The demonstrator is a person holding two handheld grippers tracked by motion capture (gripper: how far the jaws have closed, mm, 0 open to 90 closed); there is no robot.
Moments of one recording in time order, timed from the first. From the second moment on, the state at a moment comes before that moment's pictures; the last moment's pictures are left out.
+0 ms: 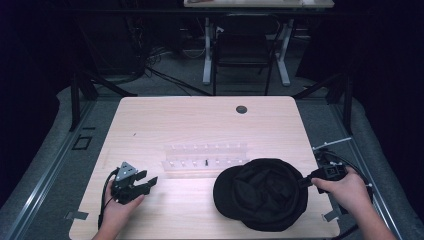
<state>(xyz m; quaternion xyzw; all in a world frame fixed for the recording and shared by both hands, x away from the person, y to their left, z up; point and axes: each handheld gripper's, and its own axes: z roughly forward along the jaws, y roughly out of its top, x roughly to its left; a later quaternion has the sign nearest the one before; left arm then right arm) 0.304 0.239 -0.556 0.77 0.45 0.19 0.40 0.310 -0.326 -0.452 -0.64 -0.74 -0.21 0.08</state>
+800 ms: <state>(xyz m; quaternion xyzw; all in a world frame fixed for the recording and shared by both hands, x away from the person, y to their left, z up) 0.304 0.240 -0.556 0.77 0.45 0.19 0.41 0.308 -0.290 -0.405 -0.61 -0.76 -0.20 0.06</state>
